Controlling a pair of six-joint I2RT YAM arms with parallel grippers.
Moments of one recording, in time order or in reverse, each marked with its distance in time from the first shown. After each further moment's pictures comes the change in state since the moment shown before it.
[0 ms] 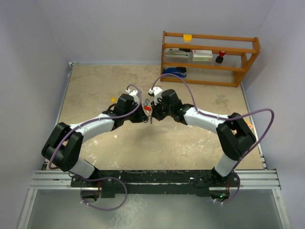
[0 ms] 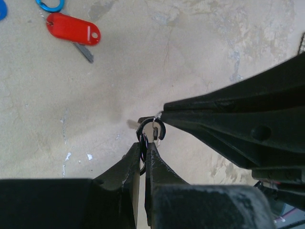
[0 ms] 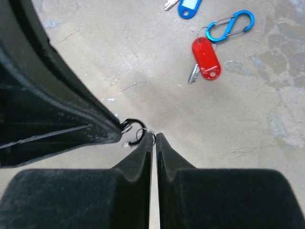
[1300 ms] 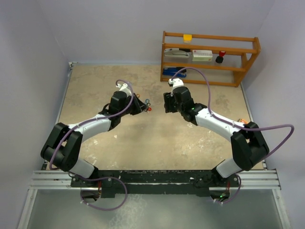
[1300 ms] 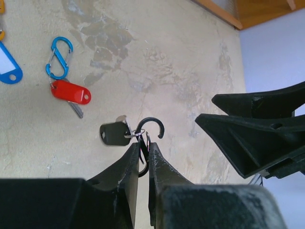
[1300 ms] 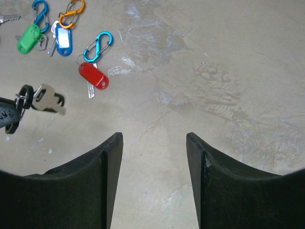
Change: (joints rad) left arm 0.071 -0.008 -0.038 0.277 -0.012 -0.197; right arm -0.085 -0.169 -0.061 -0.050 0.391 0.168
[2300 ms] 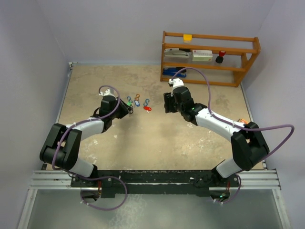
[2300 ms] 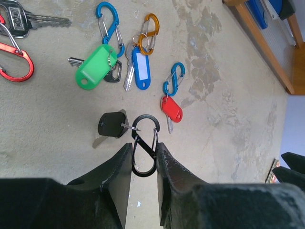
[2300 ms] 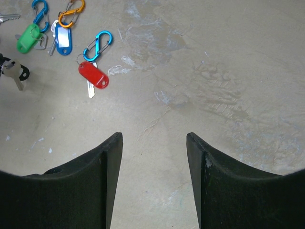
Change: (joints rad) left arm 0.172 -0.001 -0.136 0.010 -0.131 -0.093; right arm -0.001 -0.003 -0.002 -0.005 -0.001 0.003
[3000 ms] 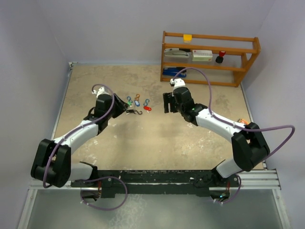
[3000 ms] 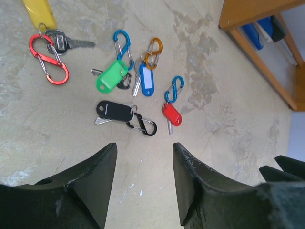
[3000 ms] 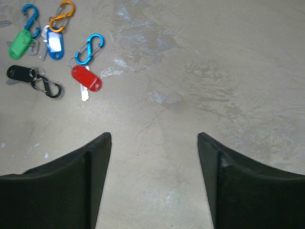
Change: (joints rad) left arm 0.002 -0.179 0.016 -0.192 -0.102 0.035; right arm 0.000 -0.002 -0.001 -0.004 0.025 0.010
